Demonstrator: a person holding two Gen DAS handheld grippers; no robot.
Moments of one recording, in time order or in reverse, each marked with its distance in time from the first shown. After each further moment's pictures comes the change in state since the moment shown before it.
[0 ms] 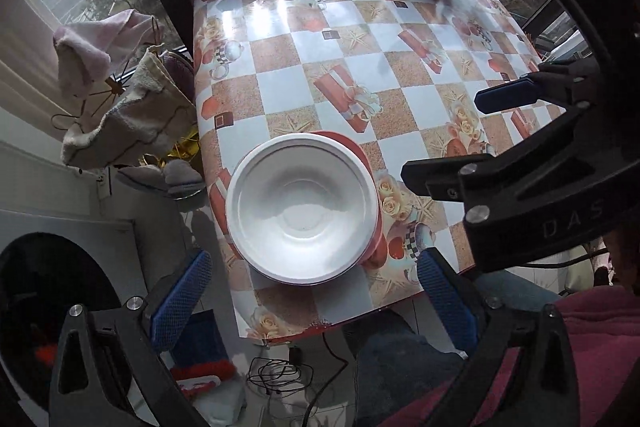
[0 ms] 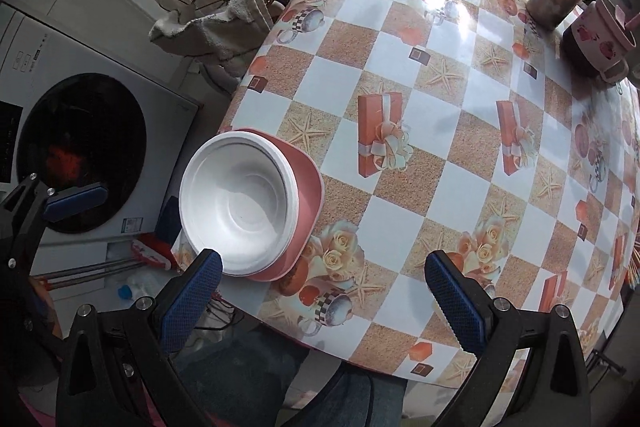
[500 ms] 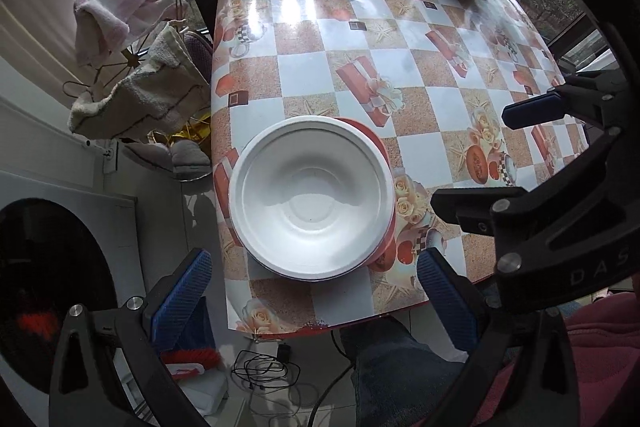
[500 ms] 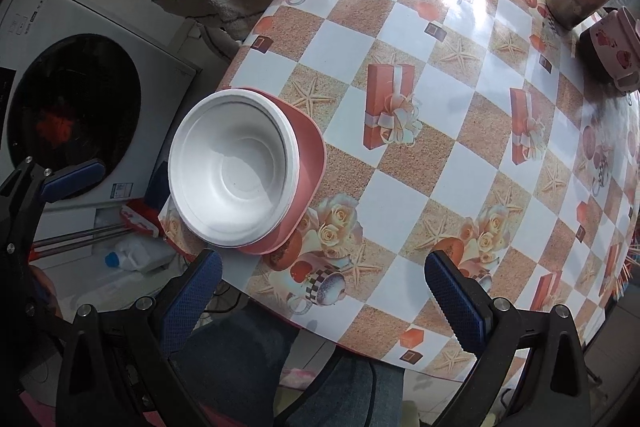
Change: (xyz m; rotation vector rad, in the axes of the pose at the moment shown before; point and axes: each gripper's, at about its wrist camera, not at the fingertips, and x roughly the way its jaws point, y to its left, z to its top) left arm 0.016 0.008 -0.008 -0.119 0.001 0.029; right arm 0.012 0.012 -0.001 -0.093 0.081 -0.054
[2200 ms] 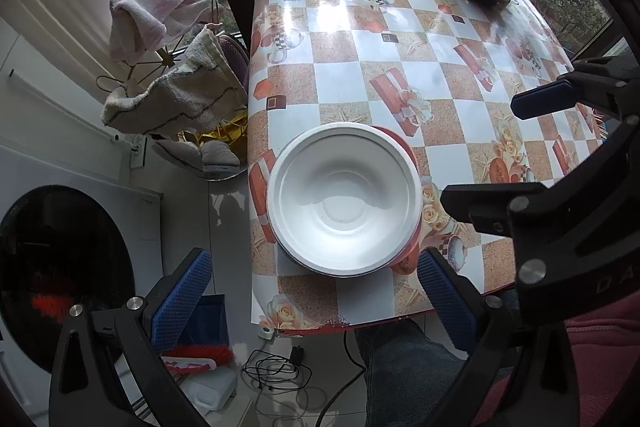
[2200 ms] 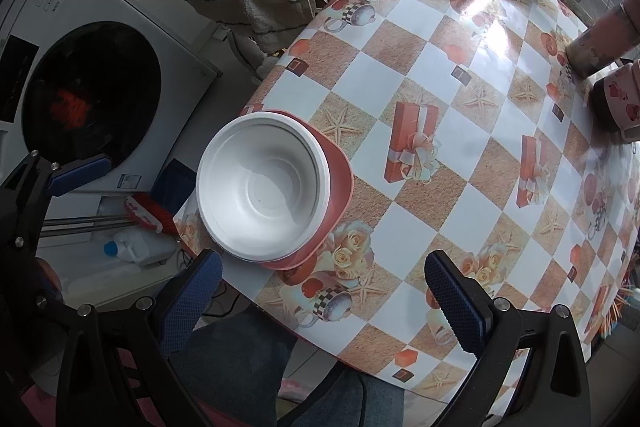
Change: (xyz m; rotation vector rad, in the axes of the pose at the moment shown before) left arm -0.018 0.007 -0.006 -0.044 -0.053 0.076; right arm -0.016 0.018 0.008 -0.116 -0.057 0.022
